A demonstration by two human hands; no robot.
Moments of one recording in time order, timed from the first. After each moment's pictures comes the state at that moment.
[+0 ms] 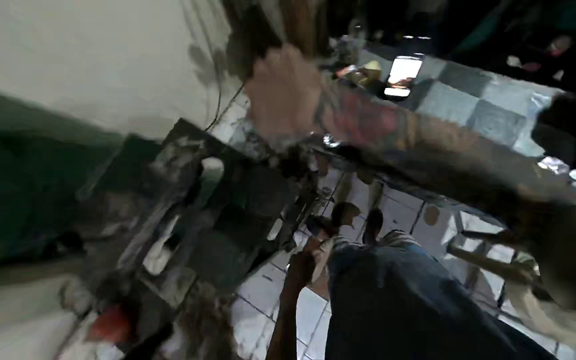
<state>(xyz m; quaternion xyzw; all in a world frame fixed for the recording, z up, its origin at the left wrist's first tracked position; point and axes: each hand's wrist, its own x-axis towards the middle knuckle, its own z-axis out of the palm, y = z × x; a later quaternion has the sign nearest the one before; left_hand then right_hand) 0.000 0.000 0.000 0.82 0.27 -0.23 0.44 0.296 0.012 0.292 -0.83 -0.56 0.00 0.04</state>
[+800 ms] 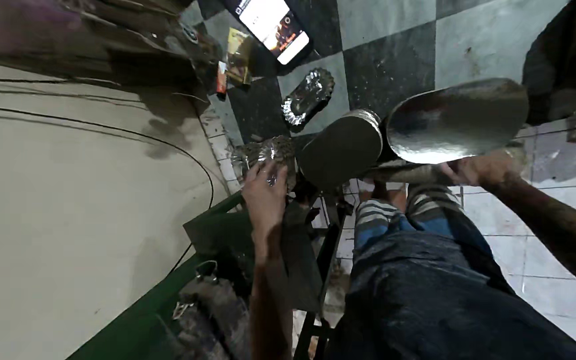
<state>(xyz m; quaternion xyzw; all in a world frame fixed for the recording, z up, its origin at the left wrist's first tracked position) 0.371 0.026 0.090 0.97 0.09 -0.17 0.11 0.254 -0.385 -0.117 -0.91 0.00 0.40 0.13</state>
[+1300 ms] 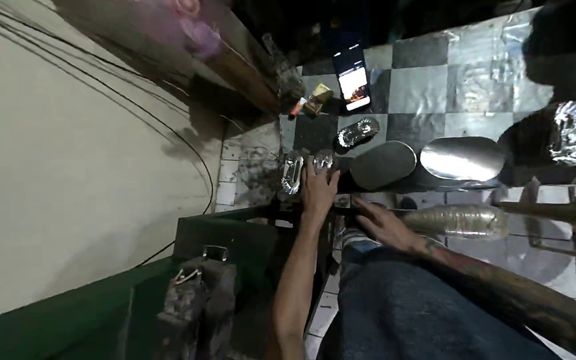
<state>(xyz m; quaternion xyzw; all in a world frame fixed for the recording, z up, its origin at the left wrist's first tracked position) 0.355 0.027 0.067 0.97 0.09 -0.13 0.19 0.275 -0.166 0.047 -0.77 -0.09 0.31 0.56</state>
